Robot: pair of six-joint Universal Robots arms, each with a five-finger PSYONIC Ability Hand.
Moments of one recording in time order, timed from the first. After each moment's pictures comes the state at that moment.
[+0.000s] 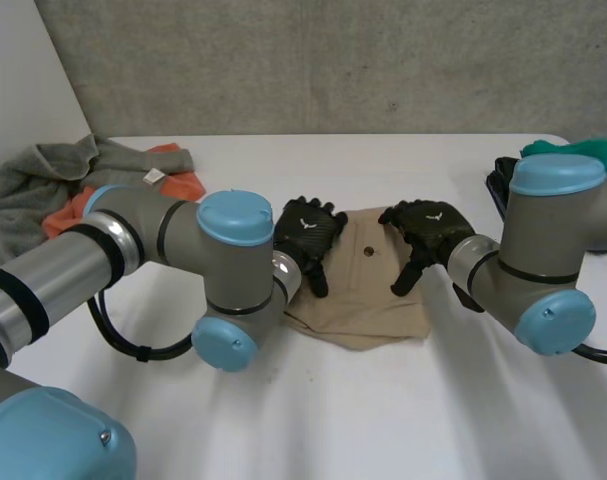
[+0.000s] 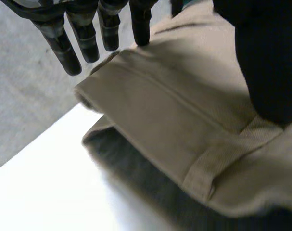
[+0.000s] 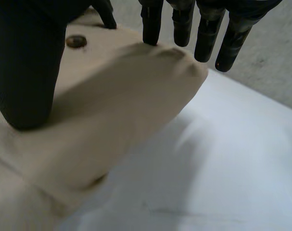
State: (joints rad) left arm 4.01 -2.57 -0.80 3.14 -1.58 3.49; right arm 1.95 -0.87 1.20 0.04 1.38 2.93; left_hand 0.20 0.20 0.21 0.20 0.05; right_hand 0.20 0.22 0.21 0.23 0.06
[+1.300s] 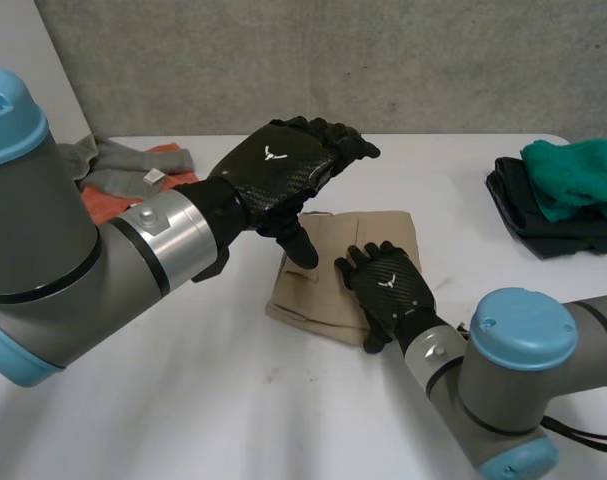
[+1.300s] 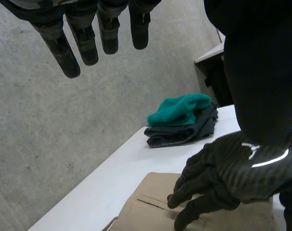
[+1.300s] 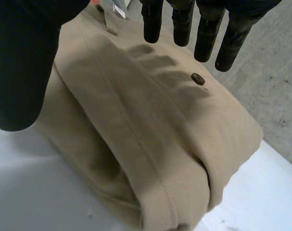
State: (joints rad) left arm 4.16 -1.83 -1.36 3.15 -1.08 3.33; right arm 2.14 -1.03 1.76 -0.53 1.45 2.75; left_hand 0.19 0.20 0.21 0.20 0.05; right_hand 0.15 0.22 0.21 0.23 0.06
